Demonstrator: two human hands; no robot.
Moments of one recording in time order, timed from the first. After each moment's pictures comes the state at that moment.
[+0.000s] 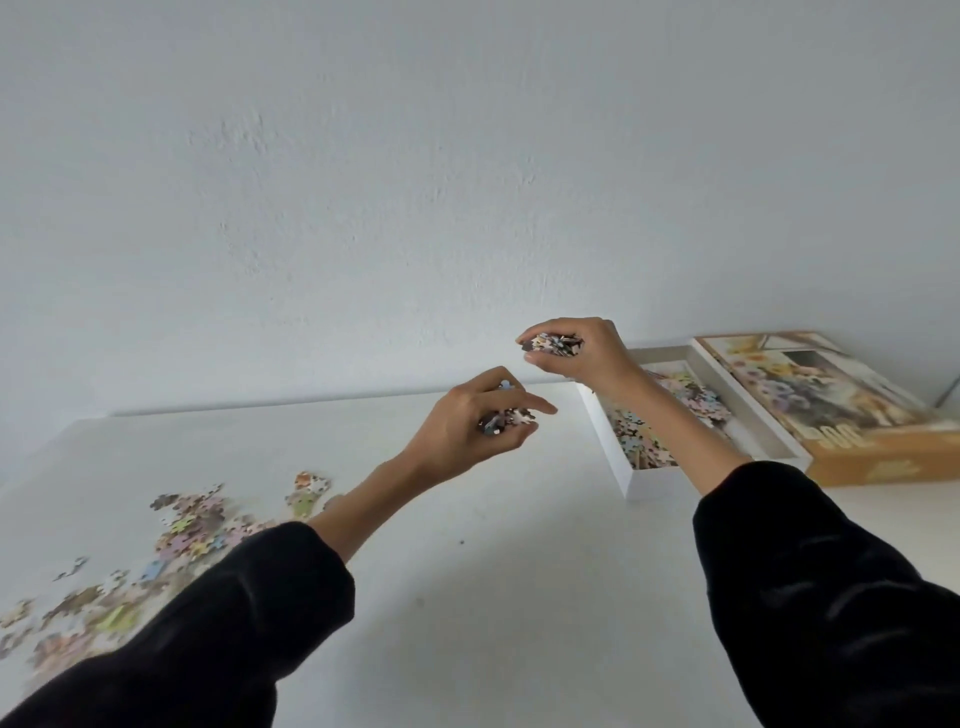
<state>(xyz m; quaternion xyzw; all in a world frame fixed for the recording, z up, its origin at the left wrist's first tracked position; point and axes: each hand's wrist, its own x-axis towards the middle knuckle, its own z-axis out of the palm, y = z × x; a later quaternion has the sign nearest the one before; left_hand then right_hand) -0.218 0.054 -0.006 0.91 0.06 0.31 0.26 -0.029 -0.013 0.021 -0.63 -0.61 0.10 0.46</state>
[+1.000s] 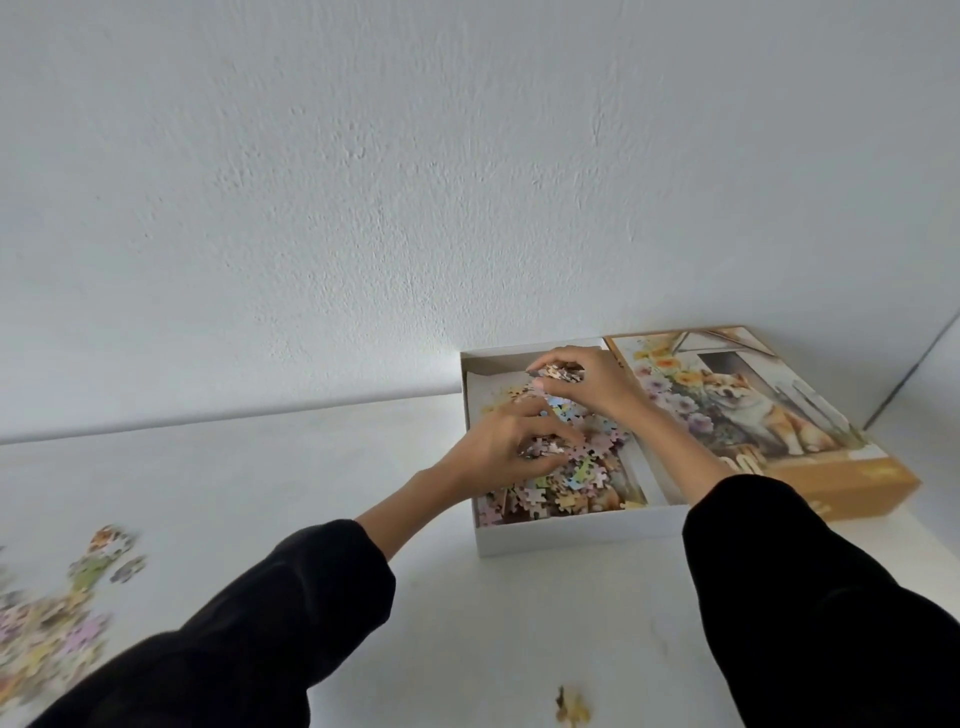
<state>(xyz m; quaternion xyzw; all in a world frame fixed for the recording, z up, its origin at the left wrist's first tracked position) -0.002 0.012 -0.059 0.95 0.02 0.18 0.25 0.172 -0.047 -0.050 -0.72 -0.58 0.14 0.36</state>
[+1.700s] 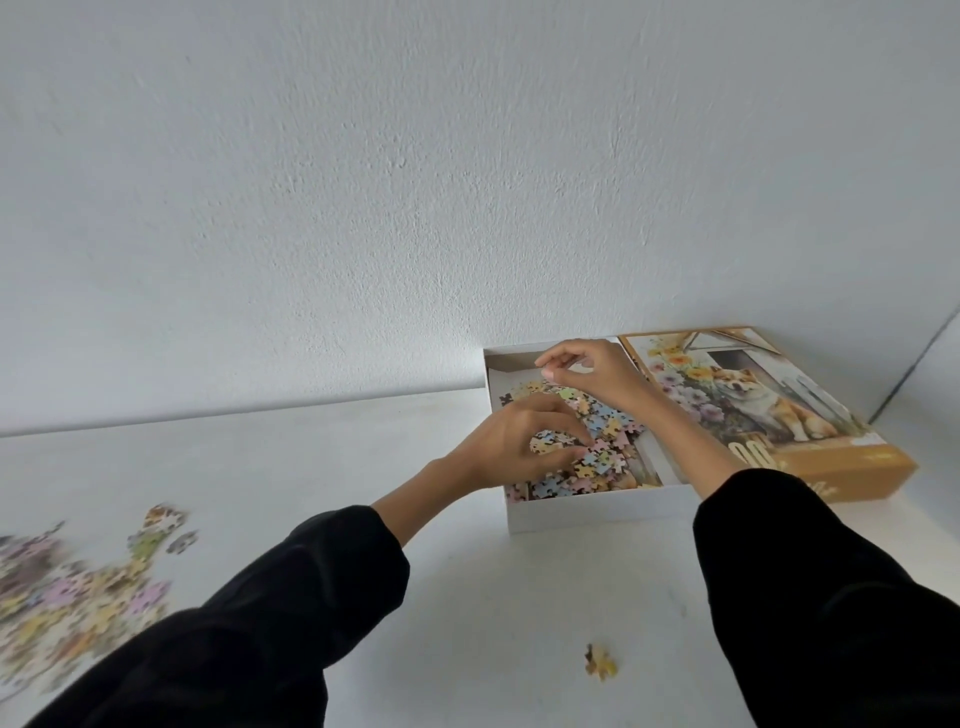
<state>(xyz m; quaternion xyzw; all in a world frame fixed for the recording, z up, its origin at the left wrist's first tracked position) -0.033 0.002 -0.042 0.95 -0.01 0.20 0.25 0.136 -0.058 -0.030 -0.69 -0.57 0.15 0.42</state>
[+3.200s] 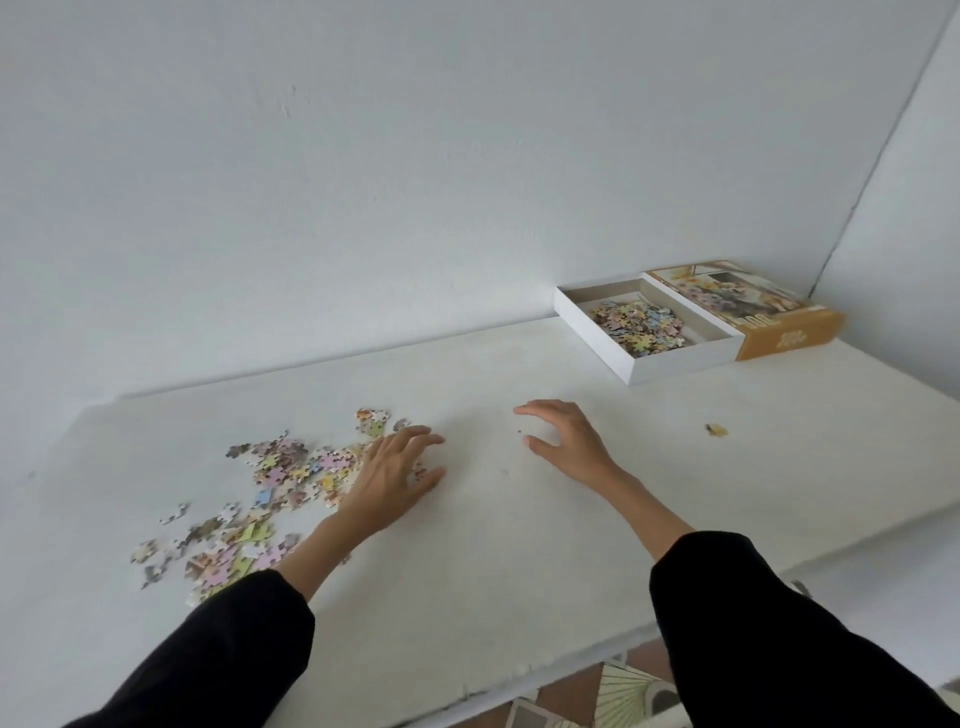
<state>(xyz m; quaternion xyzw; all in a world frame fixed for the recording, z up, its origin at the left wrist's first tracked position) -0.411 0.100 -0.118 0.96 0.16 0.17 0.15 -0.213 -0.078 -0.105 -0.80 -0.49 0.05 0.36</state>
